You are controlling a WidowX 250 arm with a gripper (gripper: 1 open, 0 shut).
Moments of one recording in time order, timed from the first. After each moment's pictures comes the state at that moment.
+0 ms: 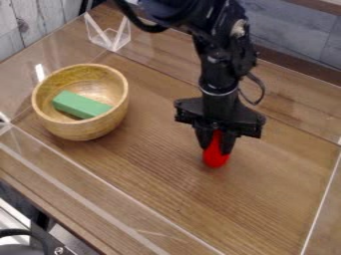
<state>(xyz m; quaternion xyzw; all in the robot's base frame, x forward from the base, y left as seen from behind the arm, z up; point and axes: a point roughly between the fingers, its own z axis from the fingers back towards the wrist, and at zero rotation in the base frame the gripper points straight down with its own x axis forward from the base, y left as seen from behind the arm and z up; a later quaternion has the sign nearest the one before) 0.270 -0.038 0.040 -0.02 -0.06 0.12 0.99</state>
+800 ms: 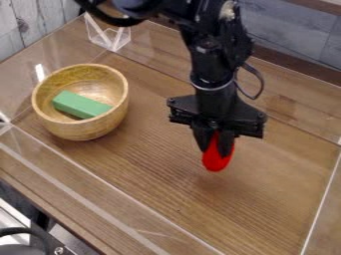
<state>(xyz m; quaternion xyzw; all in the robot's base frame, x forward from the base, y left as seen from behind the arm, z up) 0.247 -0.049 0.065 -0.04 -0.06 0.10 0.99</state>
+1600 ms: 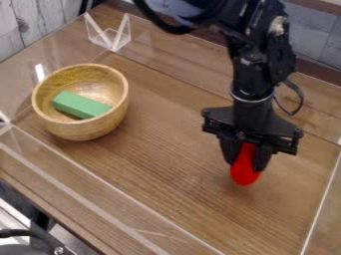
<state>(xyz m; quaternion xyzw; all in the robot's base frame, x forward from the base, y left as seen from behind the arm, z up) 0.257 -0.082 0.054 -0.04 -0.03 0.08 1.00</state>
